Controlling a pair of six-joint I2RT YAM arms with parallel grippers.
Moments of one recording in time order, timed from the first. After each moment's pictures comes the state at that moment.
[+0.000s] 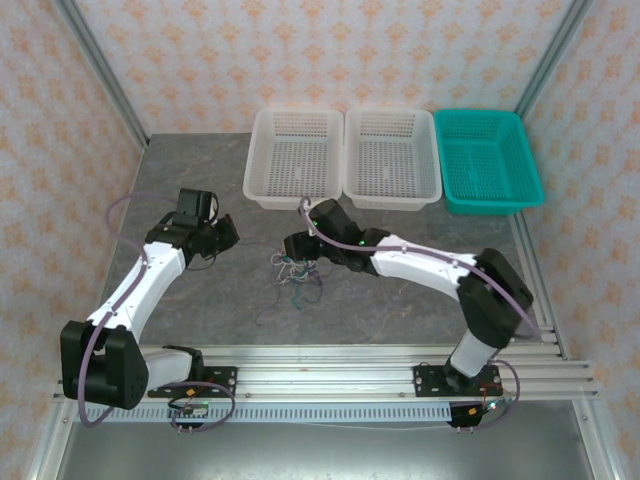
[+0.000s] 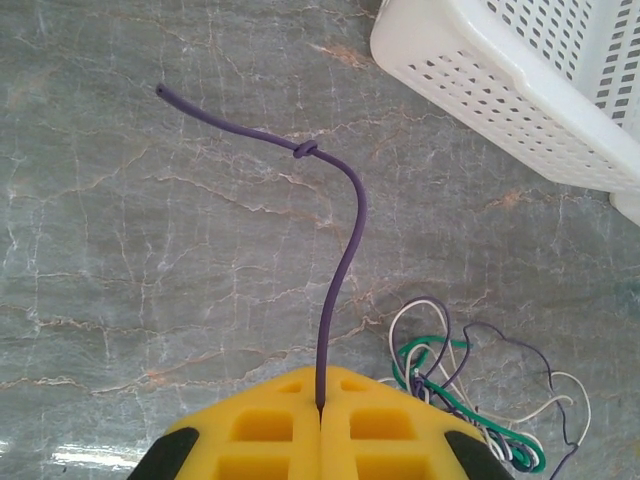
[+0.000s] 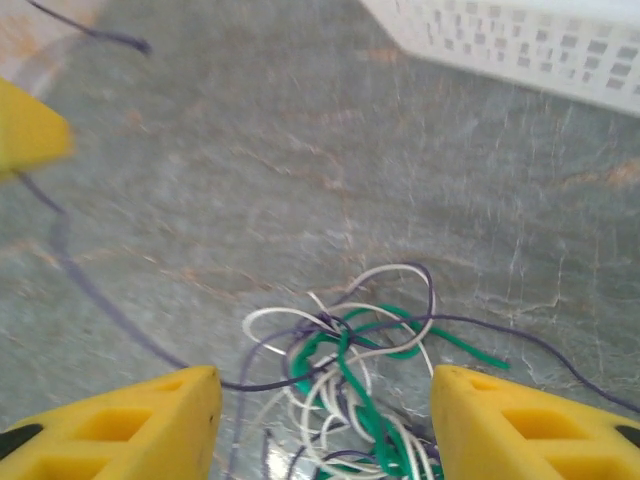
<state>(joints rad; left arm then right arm) -0.09 1.23 0.90 -0.63 0.16 -0.64 0.86 1.69 1.15 -0.18 -0.08 0.43</state>
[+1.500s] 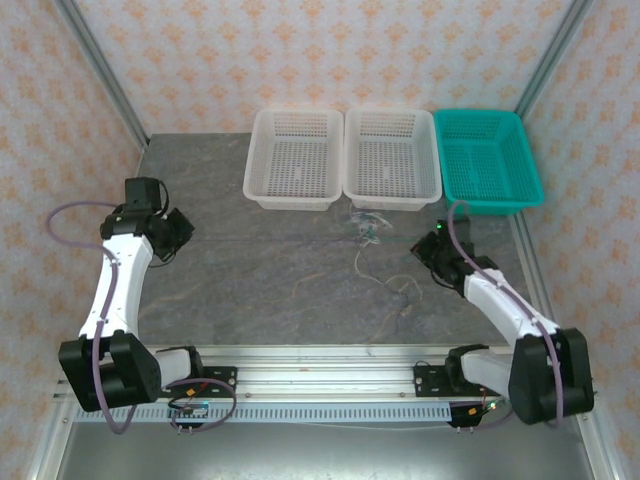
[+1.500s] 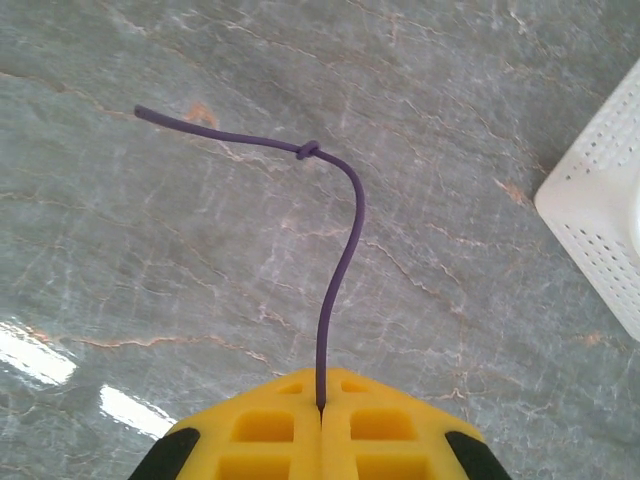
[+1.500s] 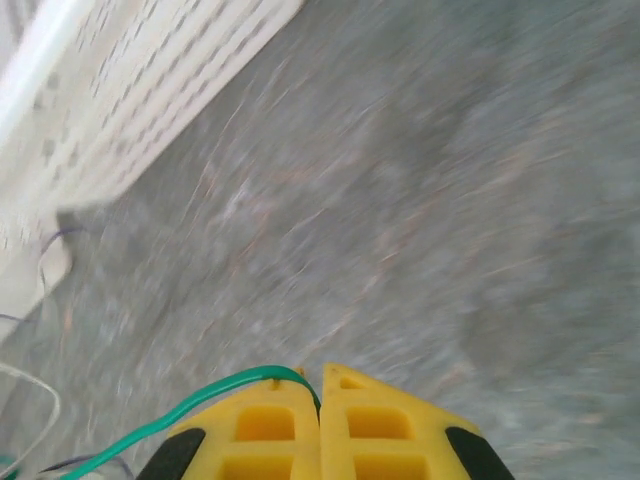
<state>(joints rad) 0.24 1.22 1.08 -0.95 0.09 -0.65 0.12 1.12 0.59 -0.31 -0.04 0.88</state>
